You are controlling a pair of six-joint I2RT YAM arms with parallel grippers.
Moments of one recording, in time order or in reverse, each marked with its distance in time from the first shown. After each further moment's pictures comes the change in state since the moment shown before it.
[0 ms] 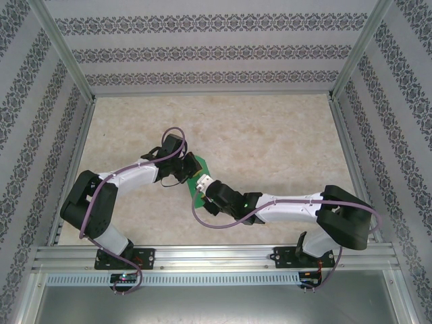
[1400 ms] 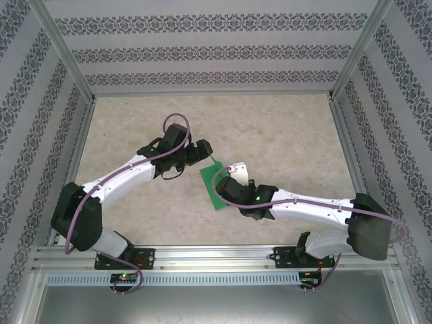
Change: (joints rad) left arm -0.077 -0.121 0.158 -0.193 -0.258 0.206; right arm -0.033 -0.160 0.109 -0.548 0.323 0.632
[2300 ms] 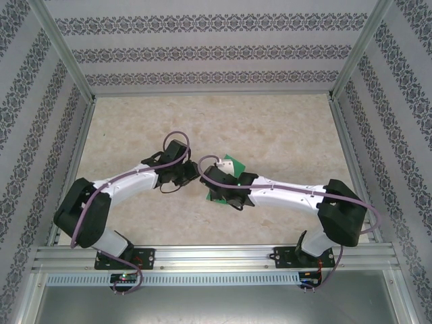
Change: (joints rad) left arm -0.001 0.053 -0.191 0.099 0.106 -0.091; right arm -0.061 0.222 0.183 -0.018 -0.263 0.121
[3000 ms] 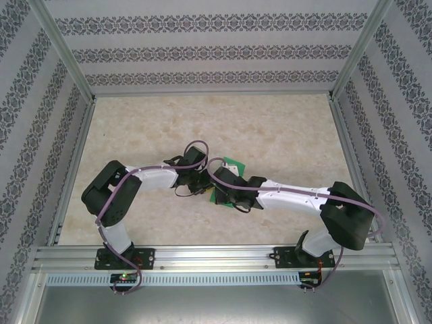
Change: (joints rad) left arm -0.092 0.252 0.068 0.112 0.156 -0.041; right arm -0.053 -0.063 -0.165 0.150 -0.145 -0.027
